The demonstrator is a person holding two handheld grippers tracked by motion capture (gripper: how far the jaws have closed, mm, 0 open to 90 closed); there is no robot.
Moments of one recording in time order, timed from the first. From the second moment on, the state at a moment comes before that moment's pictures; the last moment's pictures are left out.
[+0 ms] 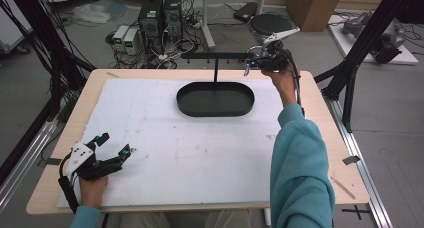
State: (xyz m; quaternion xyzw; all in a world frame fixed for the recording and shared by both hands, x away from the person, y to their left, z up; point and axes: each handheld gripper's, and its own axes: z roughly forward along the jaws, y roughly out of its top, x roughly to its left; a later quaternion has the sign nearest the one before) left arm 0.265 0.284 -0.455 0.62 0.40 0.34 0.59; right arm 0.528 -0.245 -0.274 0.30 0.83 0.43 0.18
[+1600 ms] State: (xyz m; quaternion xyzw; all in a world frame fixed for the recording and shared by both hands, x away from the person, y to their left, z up) left arm 0.266 0.284 -0.455 0.62 0.40 0.34 0.59; right arm 0.538 -0.246 -0.282 0.31 0.83 0.42 0.20
